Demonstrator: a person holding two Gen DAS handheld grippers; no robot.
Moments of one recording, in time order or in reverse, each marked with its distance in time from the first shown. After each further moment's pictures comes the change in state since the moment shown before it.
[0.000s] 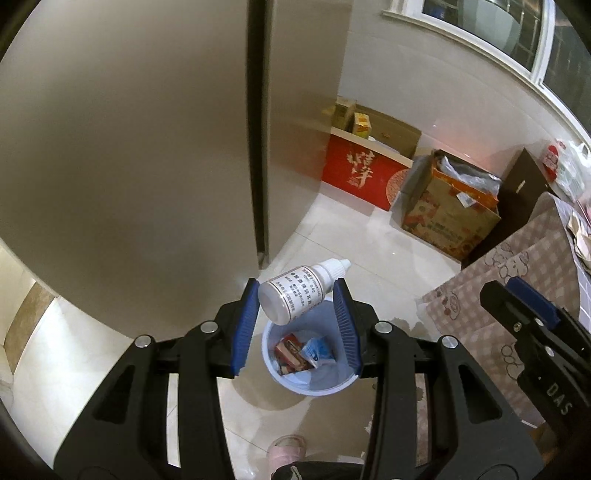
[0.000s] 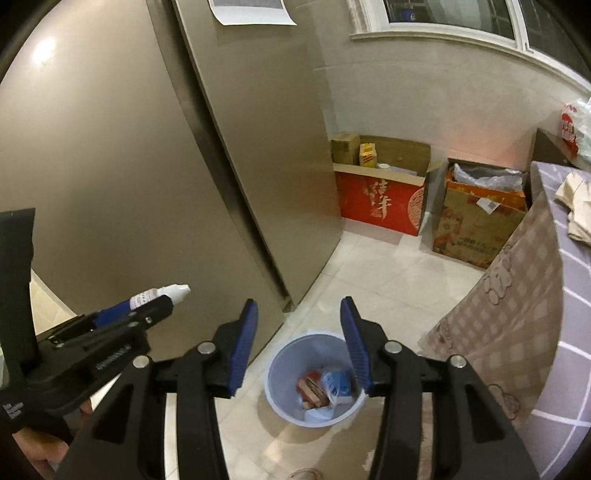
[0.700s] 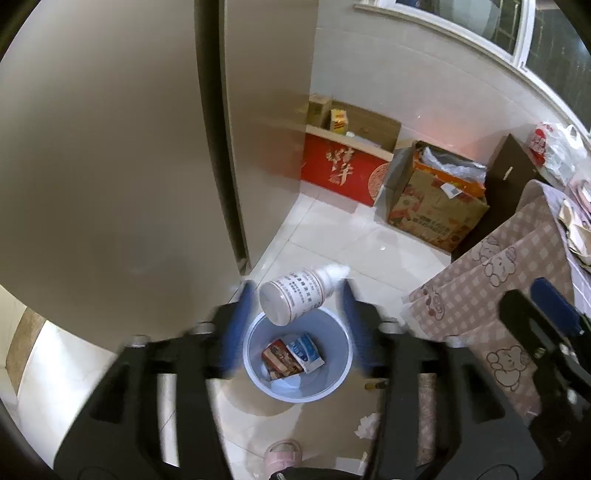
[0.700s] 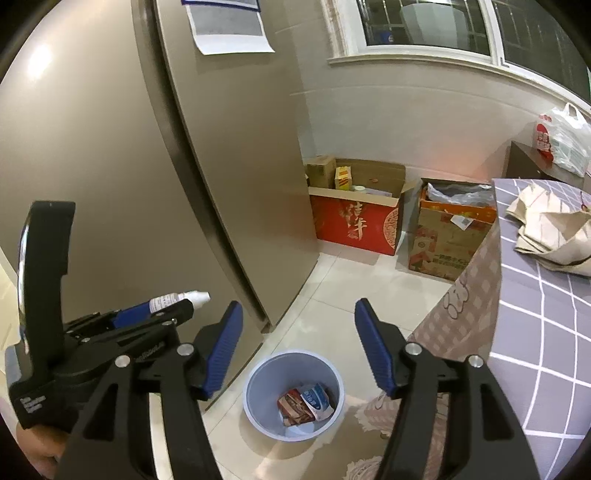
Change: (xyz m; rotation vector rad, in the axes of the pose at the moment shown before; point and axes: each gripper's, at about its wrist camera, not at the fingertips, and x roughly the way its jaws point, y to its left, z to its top) left arm 0.013 -0.036 0.009 0.060 0.017 -0.021; right arm -0.035 -0.026 -0.001 0.023 -0.092 -0.063
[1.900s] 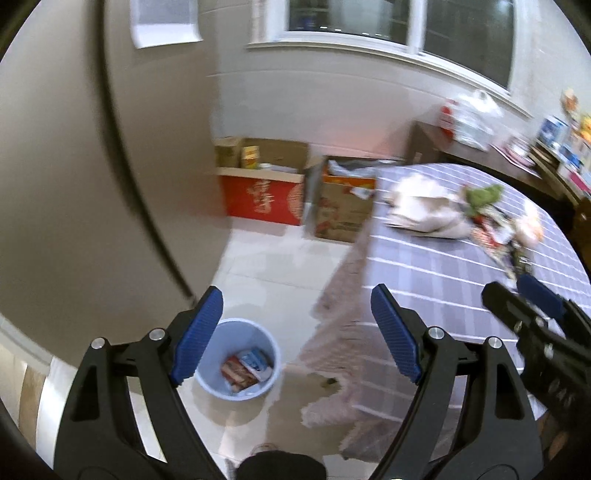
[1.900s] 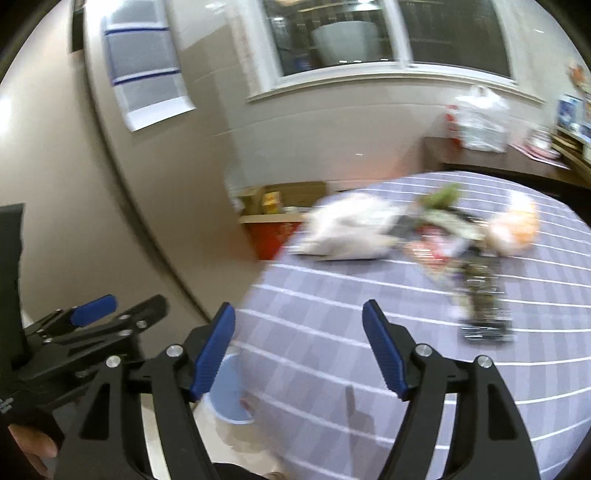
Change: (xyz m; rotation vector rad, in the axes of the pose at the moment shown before) left arm -0.133 -0.165 -0.027 0.255 -0.133 -0.177; right arm -0.162 -0.150 -0.017 0.186 -0.086 -0.183
